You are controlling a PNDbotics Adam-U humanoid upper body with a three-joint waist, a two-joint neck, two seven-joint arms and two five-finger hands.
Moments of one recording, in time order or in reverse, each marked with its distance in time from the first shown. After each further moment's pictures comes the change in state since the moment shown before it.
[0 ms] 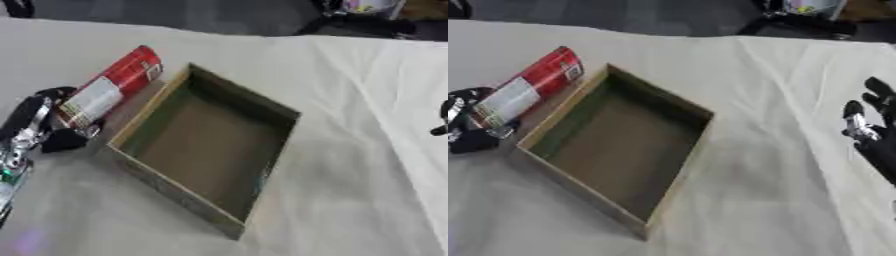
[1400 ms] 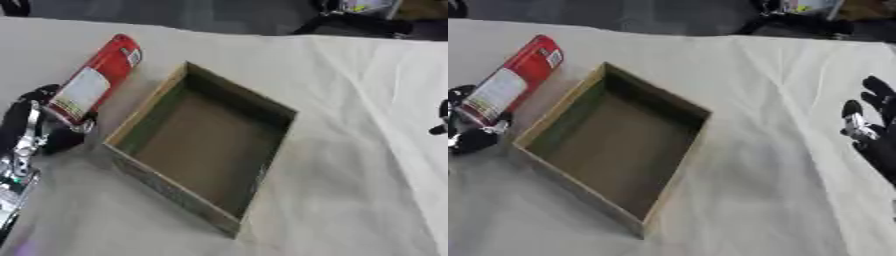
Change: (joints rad) left arm 0.012 -0.010 -0.017 -0.021 0.053 0.021 0.308; right arm 0.001 0.000 -0.001 -0.006 -0.006 0.000 0.000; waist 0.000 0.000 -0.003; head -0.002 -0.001
